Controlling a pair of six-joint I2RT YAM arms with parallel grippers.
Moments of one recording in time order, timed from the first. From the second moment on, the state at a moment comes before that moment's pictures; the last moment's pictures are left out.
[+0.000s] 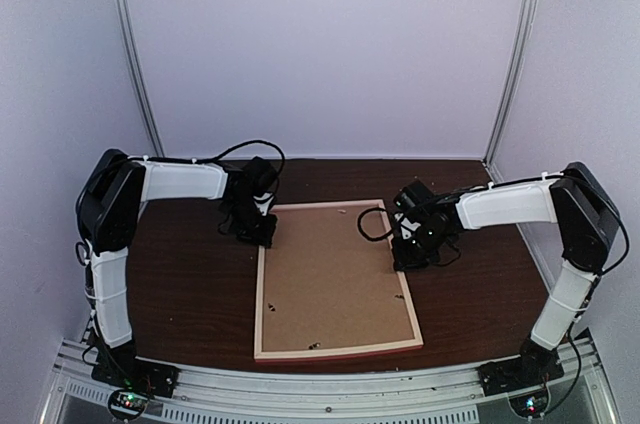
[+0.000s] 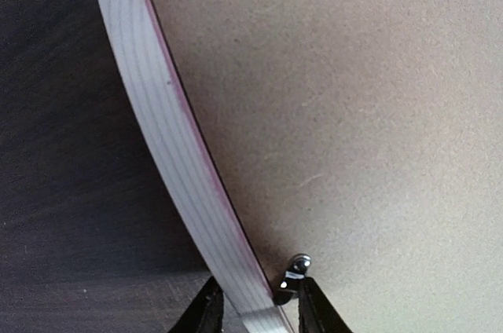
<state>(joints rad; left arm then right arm) -0.60 2.05 1.46 -0.71 -0.01 -0.33 0.64 1.76 1.05 -0.51 -0.05 0.48</state>
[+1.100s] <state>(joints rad) -0.57 2.04 1.44 -0.68 0.09 -0.34 0.64 1.75 1.04 -0.50 -0.06 0.48</state>
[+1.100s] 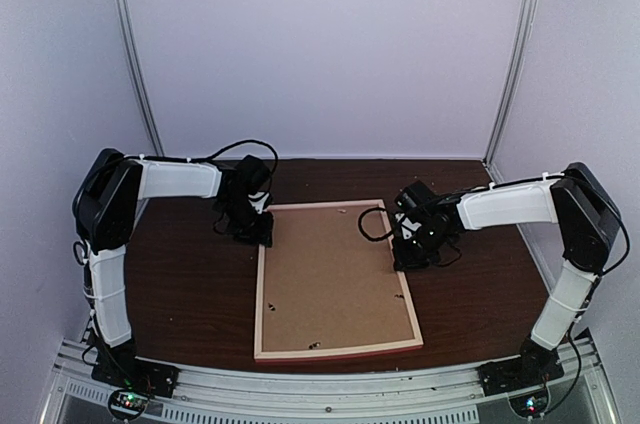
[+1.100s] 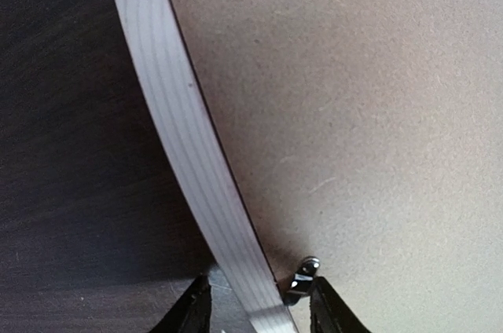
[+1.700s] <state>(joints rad) -0.57 2.04 1.43 -0.67 0.08 -0.30 0.63 1.75 1.04 -0.50 -0.06 0.48</state>
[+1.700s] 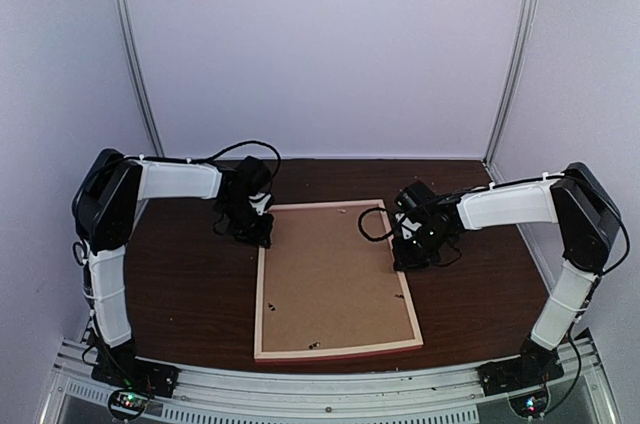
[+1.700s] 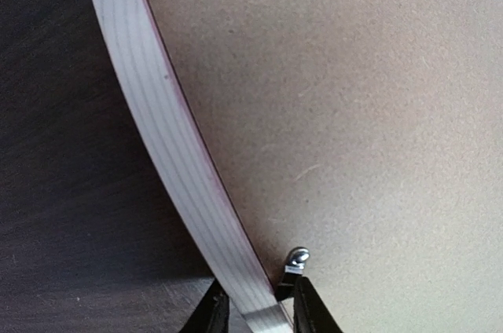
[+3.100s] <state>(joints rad) -0.54 2.06 1.47 -0.64 0.01 -0.28 0.62 1.74 1.02 -0.48 -0.08 0.47</state>
